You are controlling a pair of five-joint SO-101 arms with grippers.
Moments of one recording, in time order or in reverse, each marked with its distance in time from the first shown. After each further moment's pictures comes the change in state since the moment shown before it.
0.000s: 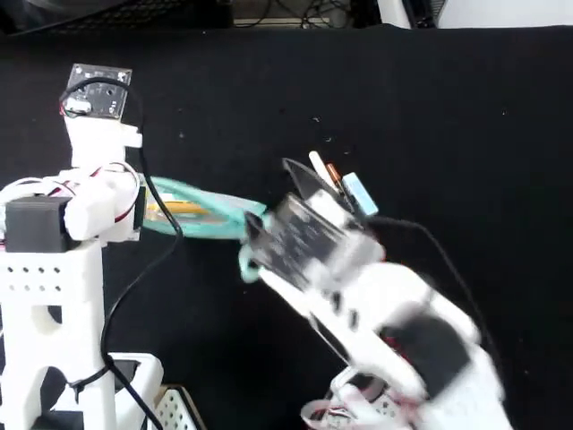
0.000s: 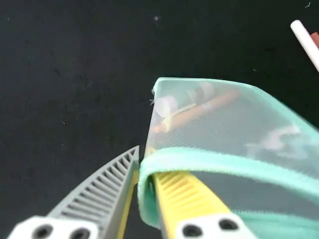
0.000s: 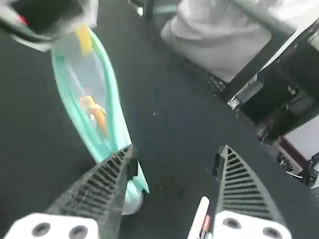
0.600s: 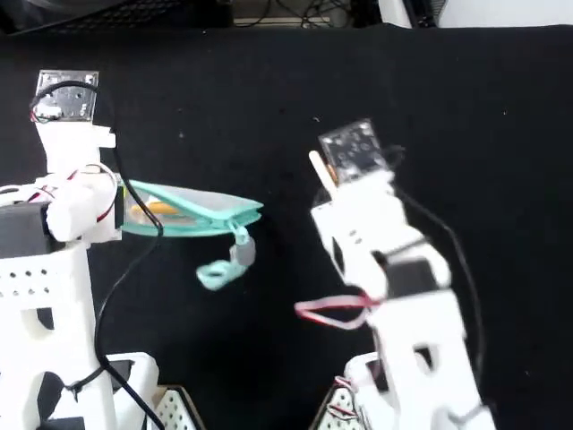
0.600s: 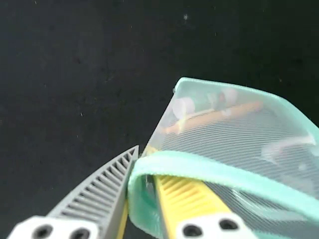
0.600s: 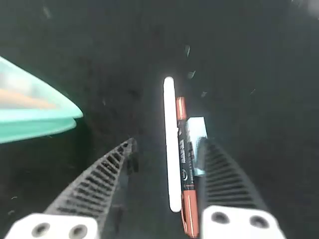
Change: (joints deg) left arm -6.3 -0.4 4.5 -4.0 -0.3; right arm 26.6 20.2 23.0 -23.0 -10.5
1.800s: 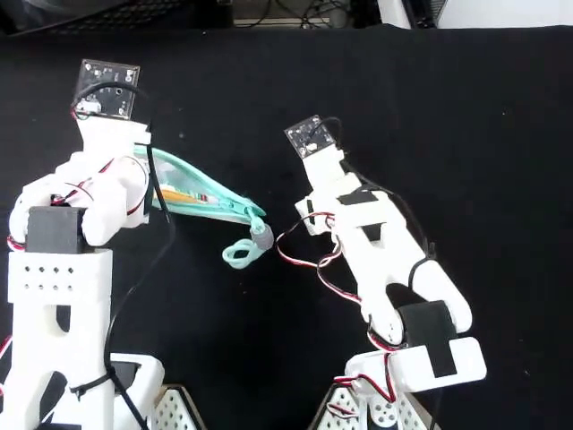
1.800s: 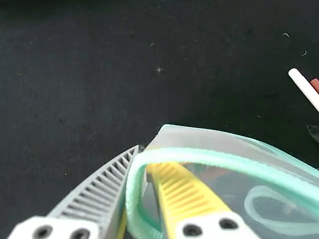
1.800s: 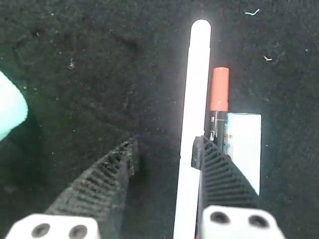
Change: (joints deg) left arm 8.4 -0.3 10.8 -16.6 -0.1; right arm 0.6 48.6 -11.8 -16.7 6.0
